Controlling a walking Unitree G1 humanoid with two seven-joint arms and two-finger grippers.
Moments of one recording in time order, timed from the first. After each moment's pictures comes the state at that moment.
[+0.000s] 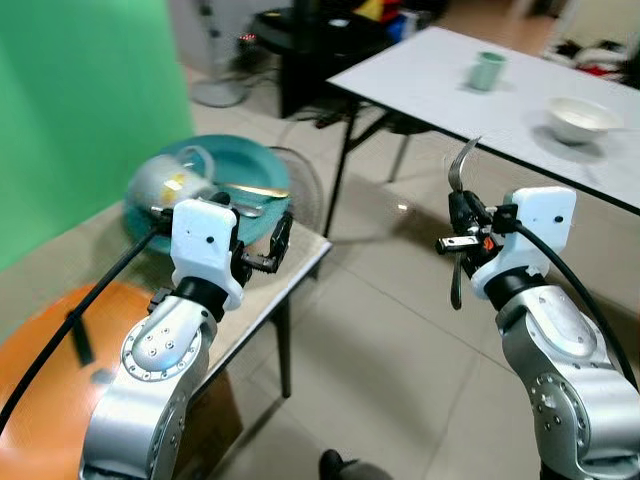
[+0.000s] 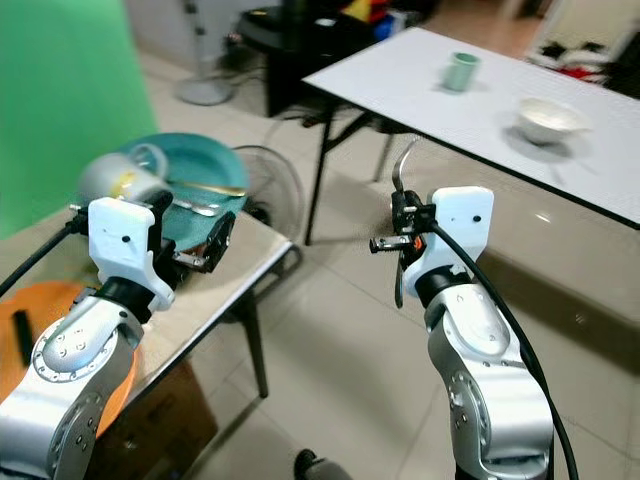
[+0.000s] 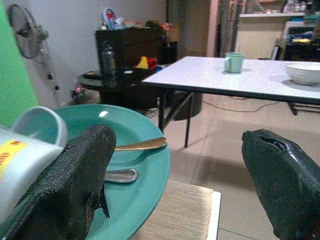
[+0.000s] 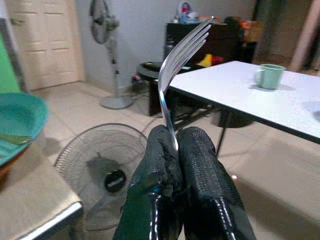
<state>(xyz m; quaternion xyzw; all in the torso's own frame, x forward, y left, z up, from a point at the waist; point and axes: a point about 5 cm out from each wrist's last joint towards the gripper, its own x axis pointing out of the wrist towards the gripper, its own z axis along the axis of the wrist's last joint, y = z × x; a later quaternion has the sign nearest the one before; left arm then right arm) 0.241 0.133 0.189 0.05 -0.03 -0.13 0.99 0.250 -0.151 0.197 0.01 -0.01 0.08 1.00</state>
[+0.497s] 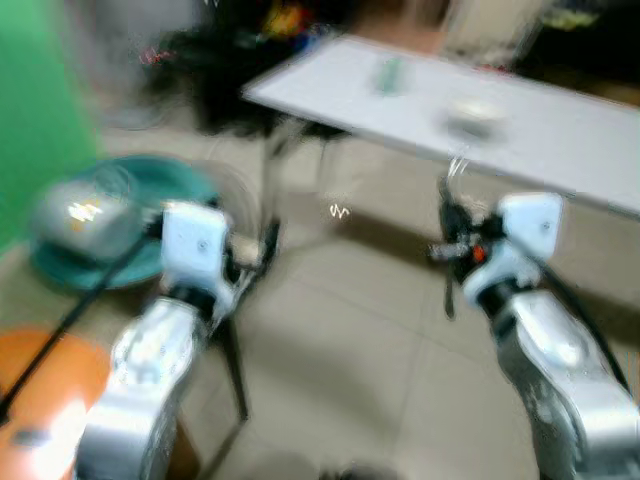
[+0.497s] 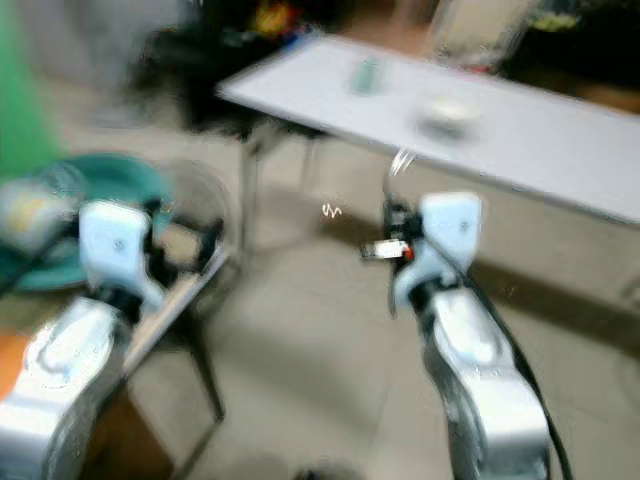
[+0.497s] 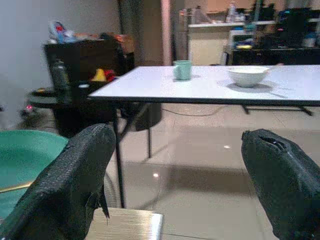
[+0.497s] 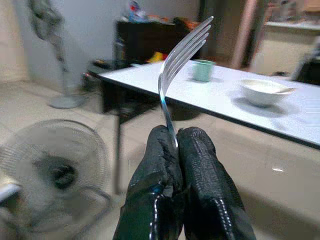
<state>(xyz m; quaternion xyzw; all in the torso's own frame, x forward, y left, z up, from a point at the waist) 0.240 0.138 0.183 0.06 -0.03 -0.13 0.99 0.245 -0.149 0.192 0.00 0.01 0.08 1.00</state>
